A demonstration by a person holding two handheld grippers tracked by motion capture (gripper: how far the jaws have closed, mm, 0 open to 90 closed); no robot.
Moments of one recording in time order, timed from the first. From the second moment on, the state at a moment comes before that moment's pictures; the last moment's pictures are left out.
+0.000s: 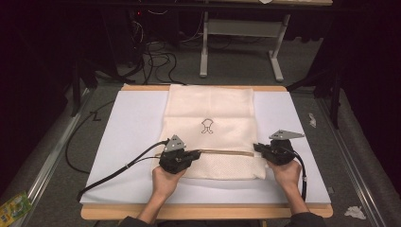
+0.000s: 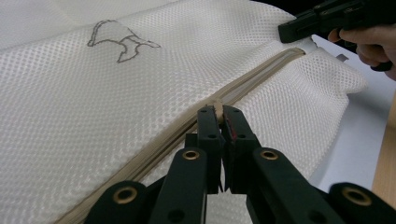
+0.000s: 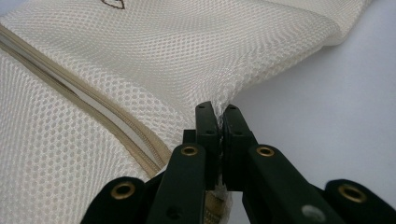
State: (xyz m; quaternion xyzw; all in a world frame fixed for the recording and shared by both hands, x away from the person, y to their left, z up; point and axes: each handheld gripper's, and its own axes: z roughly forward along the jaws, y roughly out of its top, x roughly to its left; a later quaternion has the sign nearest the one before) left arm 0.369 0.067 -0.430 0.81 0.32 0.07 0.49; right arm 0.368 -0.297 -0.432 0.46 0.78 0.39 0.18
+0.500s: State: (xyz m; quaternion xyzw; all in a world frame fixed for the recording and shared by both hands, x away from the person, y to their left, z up) left arm 0.368 0.074 -0.425 0.80 0.32 0.08 0.50; right arm 0.369 -0.298 -0.433 0.46 0.78 0.39 0.18
